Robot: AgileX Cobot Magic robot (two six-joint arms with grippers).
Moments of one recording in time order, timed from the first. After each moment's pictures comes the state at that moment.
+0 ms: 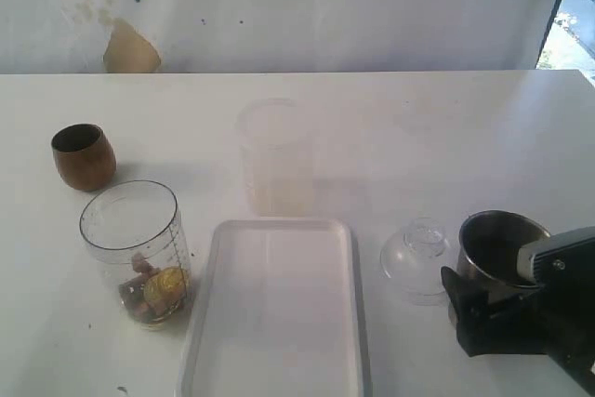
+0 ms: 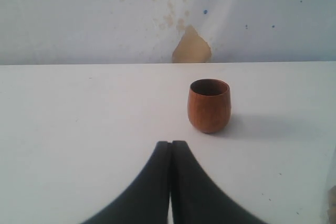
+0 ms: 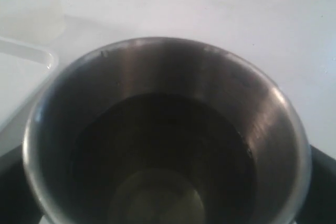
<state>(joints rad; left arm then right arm) 0.03 0.00 -0.01 0.00 0.23 0.03 0.31 1.53 -0.01 0.18 -1.06 -0.07</state>
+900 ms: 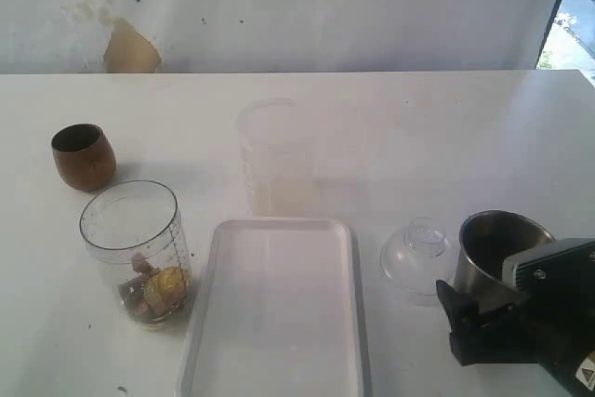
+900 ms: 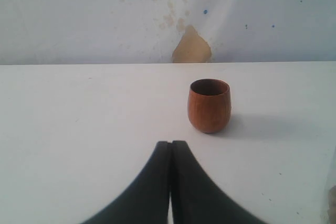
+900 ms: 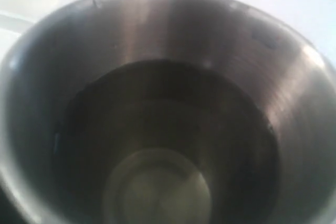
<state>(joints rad) 0.03 0.00 -0.01 0.00 0.23 0.03 0.31 1.70 -0.01 0.18 -1.17 -0.06</state>
